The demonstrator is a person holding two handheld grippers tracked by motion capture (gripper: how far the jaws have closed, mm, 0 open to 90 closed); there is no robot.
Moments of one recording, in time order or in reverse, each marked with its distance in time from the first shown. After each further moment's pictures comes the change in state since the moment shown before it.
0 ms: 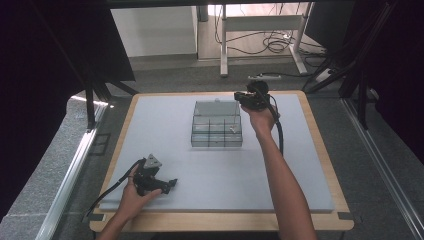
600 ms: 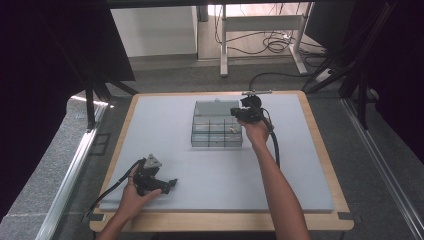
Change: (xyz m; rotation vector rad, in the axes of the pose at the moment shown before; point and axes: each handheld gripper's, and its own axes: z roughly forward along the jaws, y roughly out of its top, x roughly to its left) left arm 0.000 0.000 0.000 -0.001 0.000 -0.001; right arm -0.004 -0.045 0.034 0.108 0.019 0.015
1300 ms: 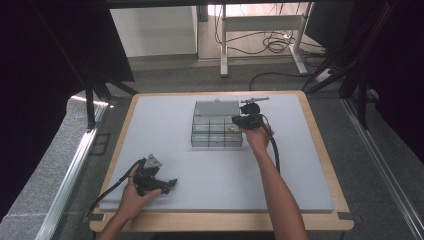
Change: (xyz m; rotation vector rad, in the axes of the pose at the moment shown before) left arm 0.000 0.000 0.000 0.000 -0.001 -0.001; right arm -0.009 -0.021 0.014 0.072 -0.023 -0.012
